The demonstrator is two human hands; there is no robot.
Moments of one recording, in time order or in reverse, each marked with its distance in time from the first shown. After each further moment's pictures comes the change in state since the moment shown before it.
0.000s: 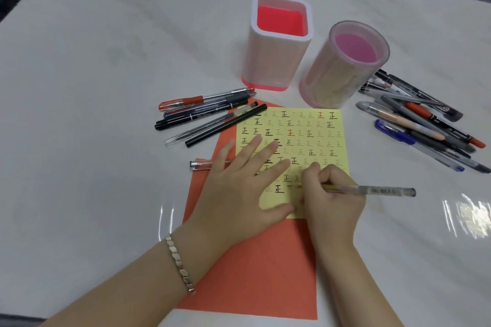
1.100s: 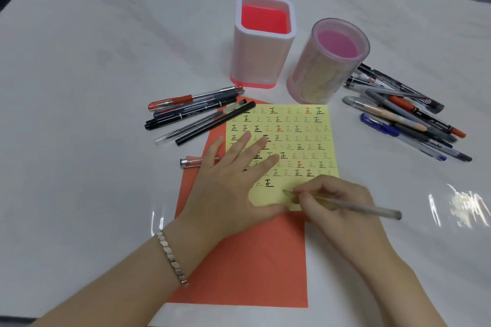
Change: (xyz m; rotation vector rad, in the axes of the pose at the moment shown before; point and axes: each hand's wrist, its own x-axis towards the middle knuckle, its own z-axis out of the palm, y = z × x) left_hand 0.000 0.002 -0.003 0.020 -0.028 -0.002; right_hand 0.004 -0.023 -0.056 -0.189 -0.556 0.101
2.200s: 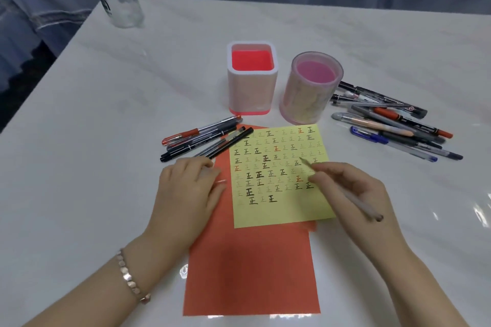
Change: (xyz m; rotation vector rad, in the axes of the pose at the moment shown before) left_hand -0.012 -0.045 -0.044 0.203 0.216 -0.029; right_hand -0.003 -0.020 -0.017 0.258 0.148 -0.044
